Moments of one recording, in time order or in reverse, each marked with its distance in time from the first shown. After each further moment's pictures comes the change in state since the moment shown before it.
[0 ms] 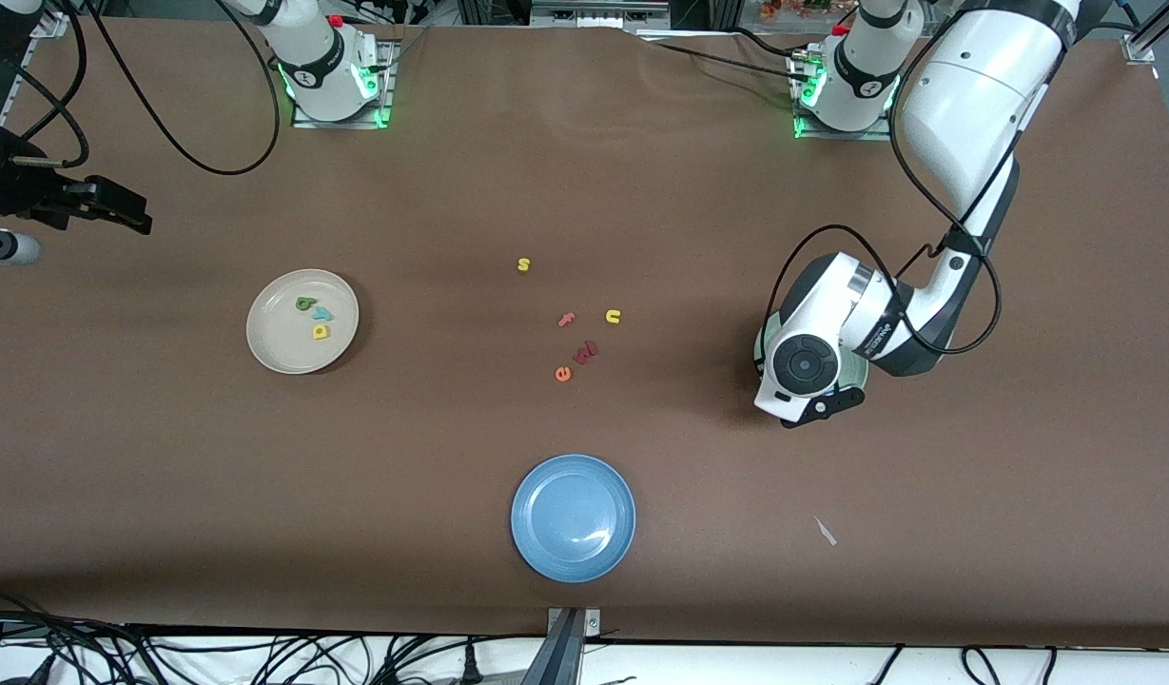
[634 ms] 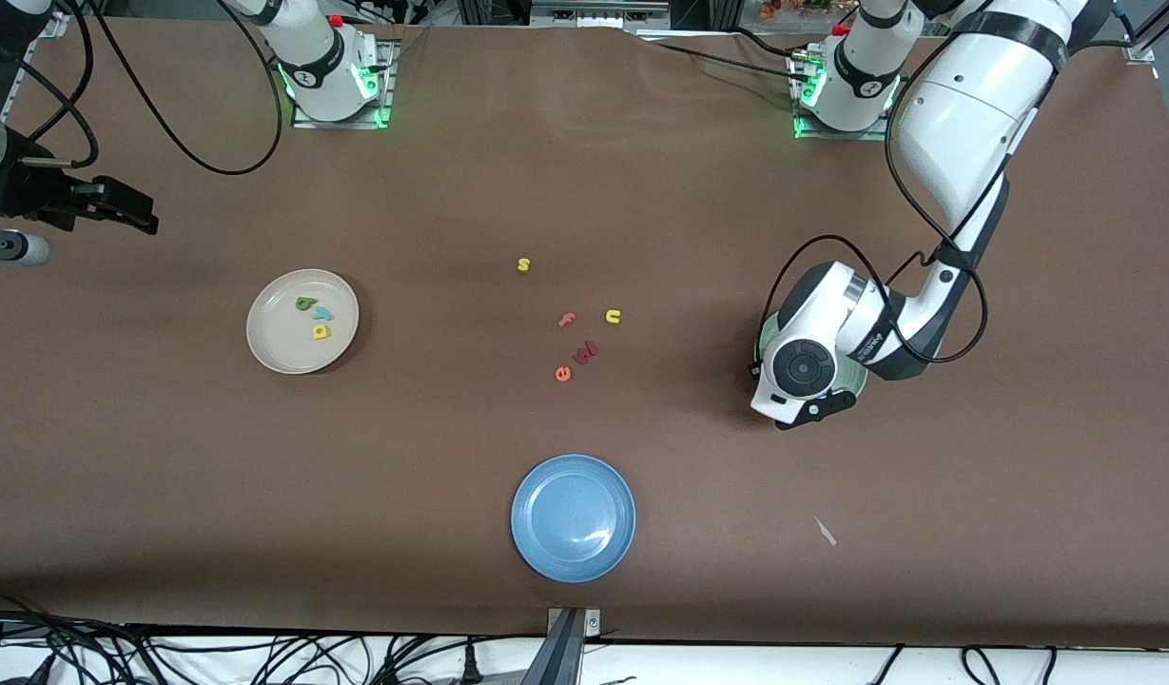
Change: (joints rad) left arm 0.013 0.023 0.000 -0.029 -0.001 0.063 0.000; right arm 0.004 0.002 0.006 0.000 0.000 0.000 0.000
